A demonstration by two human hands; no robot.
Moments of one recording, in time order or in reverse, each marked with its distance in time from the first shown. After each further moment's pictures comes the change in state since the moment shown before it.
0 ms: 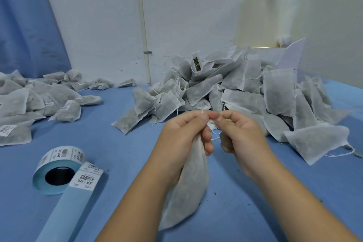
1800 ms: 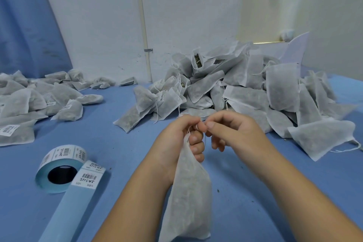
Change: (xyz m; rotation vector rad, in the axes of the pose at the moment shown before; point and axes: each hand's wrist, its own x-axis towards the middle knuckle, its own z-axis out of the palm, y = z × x) left_hand 0.014 -0.009 -0.015 -0.220 -0.005 -0.371; right_hand -0.014 -0.017 0.006 -0.213 -0.183 -0.080
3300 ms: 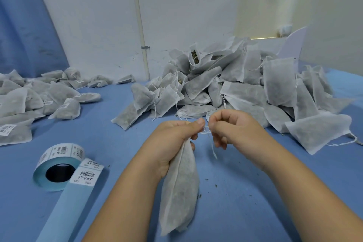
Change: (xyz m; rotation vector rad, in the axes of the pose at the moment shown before) left_hand -0.004 -0.001 -0.012 0.379 0.133 0.073; right_hand 0.005 0.005 -0.010 -0.091 -0.072 0.111
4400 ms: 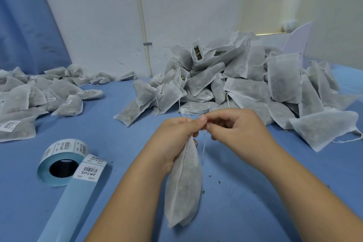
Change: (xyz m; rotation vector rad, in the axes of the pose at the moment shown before) left_hand 0.003 -0.004 0.002 0.027 0.064 -0.008; right_hand -0.006 0.001 0.012 -0.236 0.128 -0.169
